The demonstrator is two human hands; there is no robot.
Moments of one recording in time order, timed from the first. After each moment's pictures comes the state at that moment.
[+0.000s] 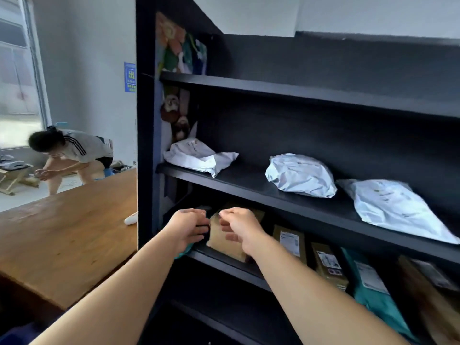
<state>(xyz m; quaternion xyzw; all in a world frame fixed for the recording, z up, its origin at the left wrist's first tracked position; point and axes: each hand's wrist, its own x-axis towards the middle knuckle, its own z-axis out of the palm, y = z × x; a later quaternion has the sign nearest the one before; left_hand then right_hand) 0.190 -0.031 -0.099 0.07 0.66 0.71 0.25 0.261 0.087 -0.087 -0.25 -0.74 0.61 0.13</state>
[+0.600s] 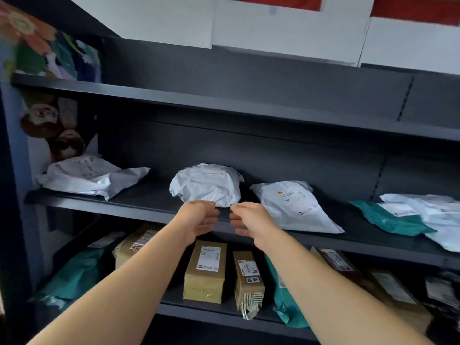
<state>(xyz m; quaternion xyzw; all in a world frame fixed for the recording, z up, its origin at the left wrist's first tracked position) 0.279 0.202 -0.035 0.21 0.62 0.69 0.33 0.391 0.296 -0.026 -0.32 -0.70 0.58 0.26</state>
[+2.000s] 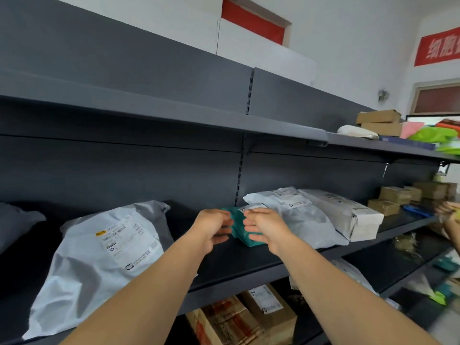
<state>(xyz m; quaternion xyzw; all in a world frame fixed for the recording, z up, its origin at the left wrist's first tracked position) 0.495 0.598 -0.008 0.39 0.54 0.56 0.50 0.628 0.608 0.007 -0.50 -0.57 0.49 0.43</state>
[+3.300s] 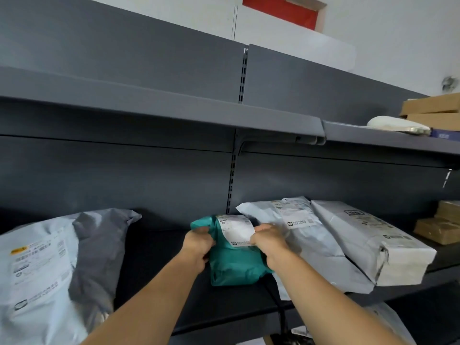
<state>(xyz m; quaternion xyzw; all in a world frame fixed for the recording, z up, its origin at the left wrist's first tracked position) 0.545 0.740 -0.053 0.25 0.61 0.61 0.44 0.685 0.787 -0.033 -0.56 -0.60 0.42 0.39</state>
